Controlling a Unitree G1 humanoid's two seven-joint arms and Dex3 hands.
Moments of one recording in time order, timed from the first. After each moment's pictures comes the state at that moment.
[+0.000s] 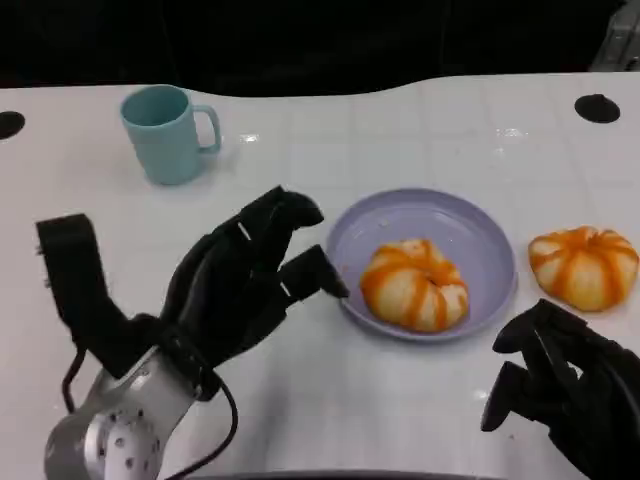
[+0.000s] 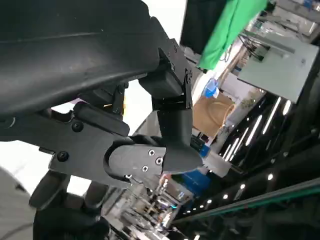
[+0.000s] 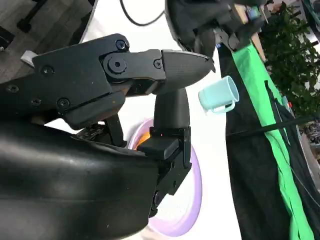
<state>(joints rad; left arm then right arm) -0.21 -0.11 0.13 -0.03 -0.63 0.54 -0.40 0.24 -0.04 -0.04 -0.45 0.43 0.49 0.20</state>
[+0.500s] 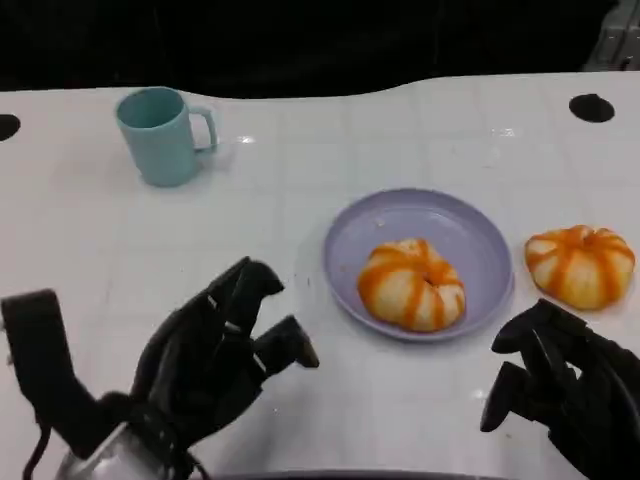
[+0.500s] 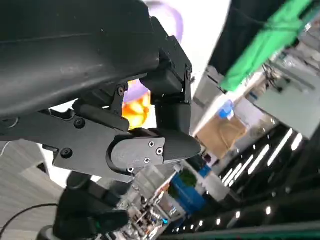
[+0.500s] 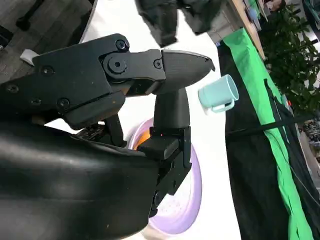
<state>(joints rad) 0.02 -0.10 0.15 -0.22 -0.71 0.66 -0.29 0.24 -0.04 -0.04 -0.45 0.42 0.49 0.20</state>
